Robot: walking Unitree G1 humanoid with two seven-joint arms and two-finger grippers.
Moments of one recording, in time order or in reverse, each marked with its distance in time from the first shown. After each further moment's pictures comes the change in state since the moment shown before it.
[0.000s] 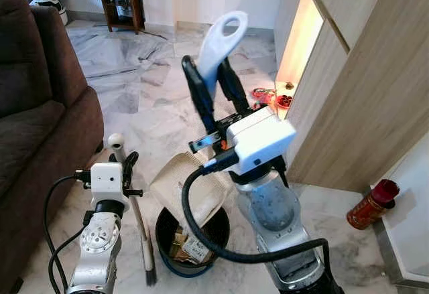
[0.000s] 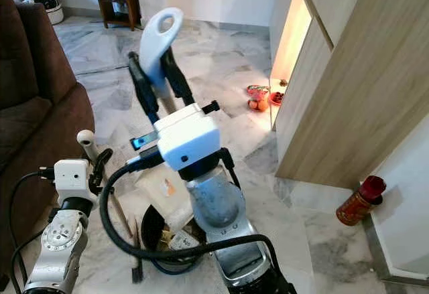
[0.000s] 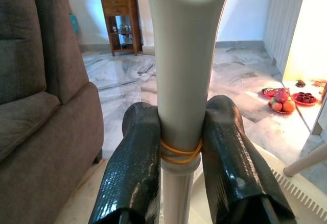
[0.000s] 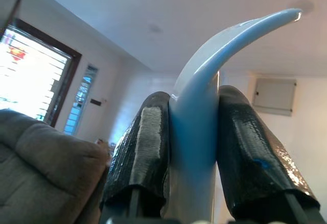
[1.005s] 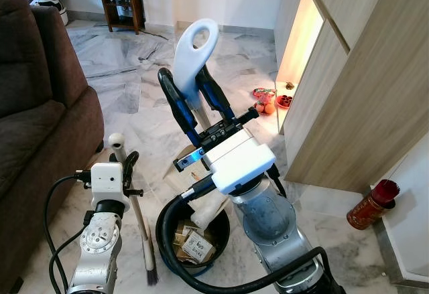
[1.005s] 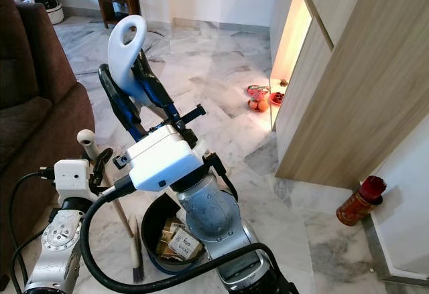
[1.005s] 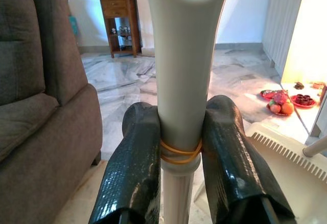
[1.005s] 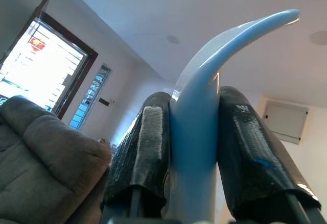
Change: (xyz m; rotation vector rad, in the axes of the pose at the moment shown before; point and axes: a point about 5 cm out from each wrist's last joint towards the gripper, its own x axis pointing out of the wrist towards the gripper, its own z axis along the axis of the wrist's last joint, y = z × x) left arm 0.000 -0.001 0.001 -0.004 -0.009 -0.001; right arm -0.003 0.011 0.004 -0.107 -0.043 0.099
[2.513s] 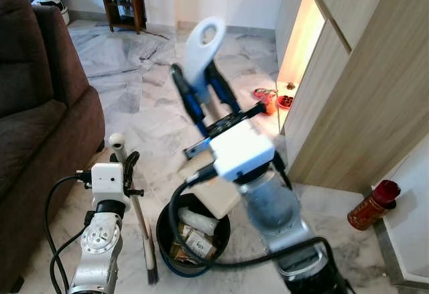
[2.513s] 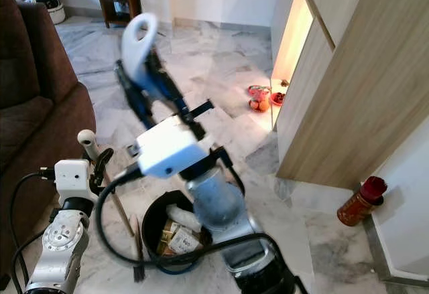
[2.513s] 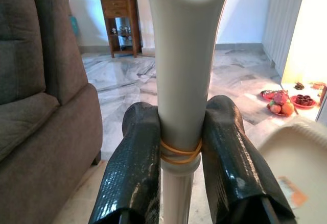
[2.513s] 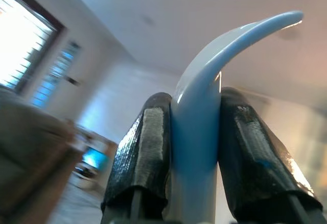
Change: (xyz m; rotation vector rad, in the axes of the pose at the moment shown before) left arm 0.000 -0.001 -0.001 -0.003 -0.001 -0.003; right arm -0.001 -0.041 -0.027 -0.160 0.101 -0.120
